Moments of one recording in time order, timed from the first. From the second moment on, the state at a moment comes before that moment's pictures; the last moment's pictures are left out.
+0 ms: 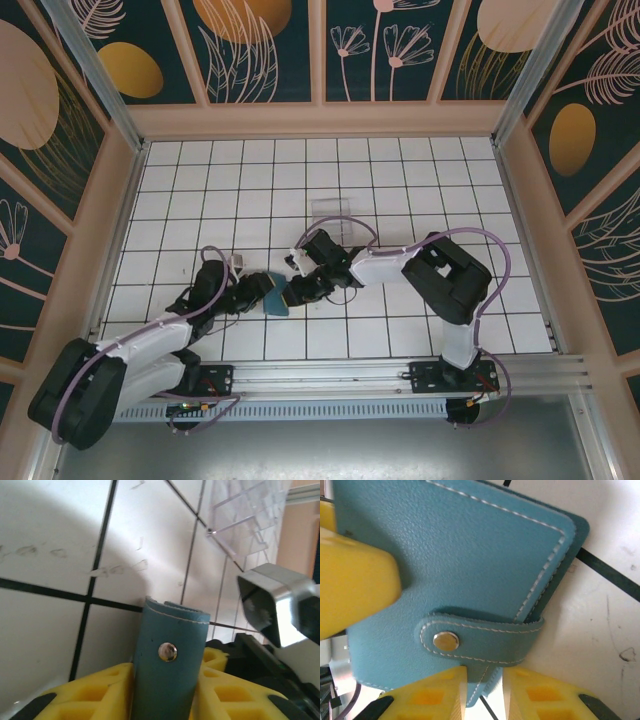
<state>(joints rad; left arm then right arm) -0.47 1.03 0.17 0.24 0.39 -1.14 0.93 1.88 0.98 -0.06 -0.62 0.55</state>
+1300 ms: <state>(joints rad) -0.48 1.11 0.73 -0.22 0.54 -0.65 0.98 1.22 0.90 -0.22 -0.15 -0.19</state>
